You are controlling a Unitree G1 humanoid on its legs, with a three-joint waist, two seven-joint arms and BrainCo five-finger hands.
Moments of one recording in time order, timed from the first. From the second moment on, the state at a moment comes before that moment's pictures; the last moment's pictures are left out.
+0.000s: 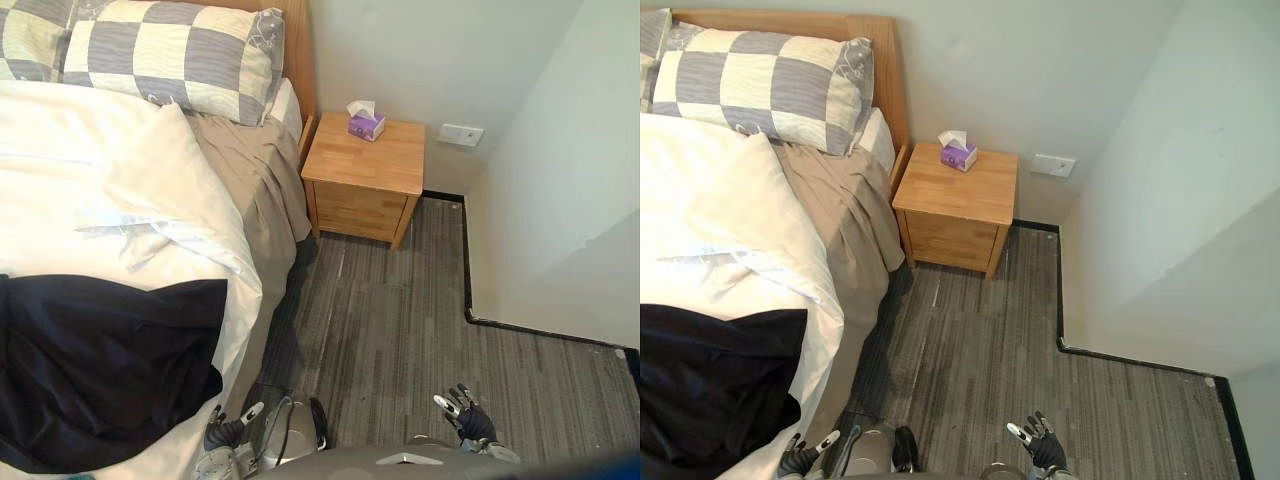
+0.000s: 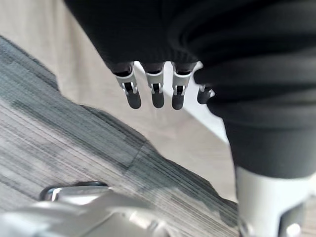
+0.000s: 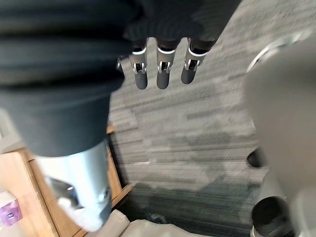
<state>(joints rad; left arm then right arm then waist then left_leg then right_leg) 0.17 0.03 0.27 1.00 -0.10 -0.20 0.15 0.15 -0.04 -0.29 1.03 0.20 -0.26 0.27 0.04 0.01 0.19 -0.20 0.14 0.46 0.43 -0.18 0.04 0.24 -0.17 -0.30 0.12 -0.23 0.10</state>
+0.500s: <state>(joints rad) 0.20 0.09 0.20 1.04 -0.10 -0.11 0.15 0.08 -0.06 -0.22 1.08 0.15 -0.27 0.29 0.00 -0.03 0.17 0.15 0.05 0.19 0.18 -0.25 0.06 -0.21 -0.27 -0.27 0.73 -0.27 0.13</state>
